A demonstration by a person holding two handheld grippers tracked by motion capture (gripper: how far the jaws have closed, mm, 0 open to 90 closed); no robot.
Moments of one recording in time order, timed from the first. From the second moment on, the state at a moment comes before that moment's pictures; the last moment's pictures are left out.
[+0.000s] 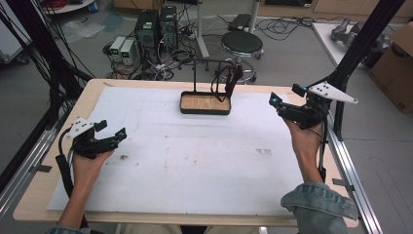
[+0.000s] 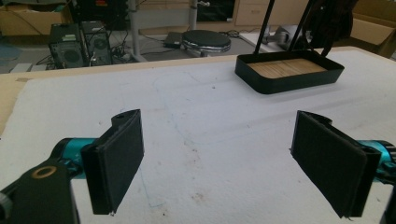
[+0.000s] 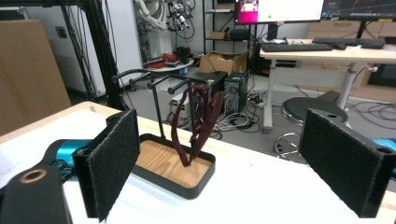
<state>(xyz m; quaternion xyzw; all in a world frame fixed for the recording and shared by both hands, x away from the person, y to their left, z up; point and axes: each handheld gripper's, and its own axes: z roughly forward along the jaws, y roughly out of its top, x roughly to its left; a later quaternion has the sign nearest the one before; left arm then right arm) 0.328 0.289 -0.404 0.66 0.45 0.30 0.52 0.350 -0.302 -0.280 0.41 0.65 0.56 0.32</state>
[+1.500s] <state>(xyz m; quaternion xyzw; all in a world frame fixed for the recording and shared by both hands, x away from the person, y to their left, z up) 0.326 0.286 -0.403 0.66 0.45 0.30 0.52 0.278 -0.309 -0.401 0.42 0.65 0.55 0.31</state>
